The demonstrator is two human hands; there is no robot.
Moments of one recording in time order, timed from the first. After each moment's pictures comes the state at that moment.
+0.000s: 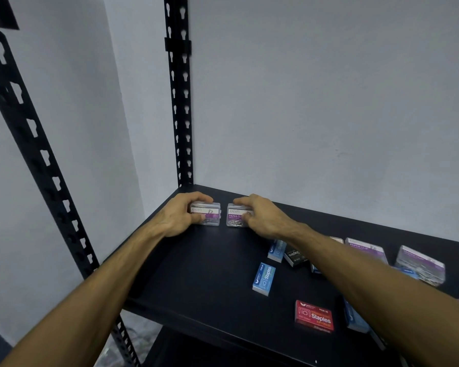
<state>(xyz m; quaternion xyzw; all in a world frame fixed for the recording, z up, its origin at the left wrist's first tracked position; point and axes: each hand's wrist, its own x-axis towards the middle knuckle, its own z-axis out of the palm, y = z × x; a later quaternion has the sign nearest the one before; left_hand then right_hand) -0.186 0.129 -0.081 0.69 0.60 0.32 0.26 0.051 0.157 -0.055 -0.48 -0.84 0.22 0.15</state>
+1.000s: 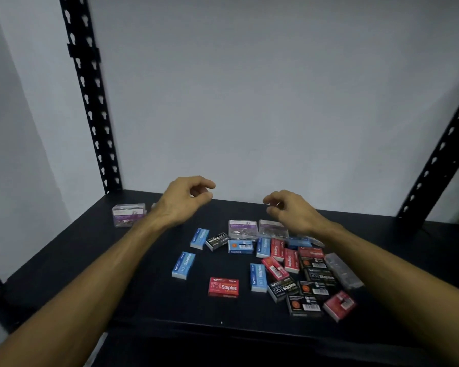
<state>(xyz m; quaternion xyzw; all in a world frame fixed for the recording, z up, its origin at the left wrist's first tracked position) -0.015 0.109 -0.027 0.74 0.50 0.39 0.23 0.262 0.092 -0.026 -0.60 -0.75 0.16 0.23</state>
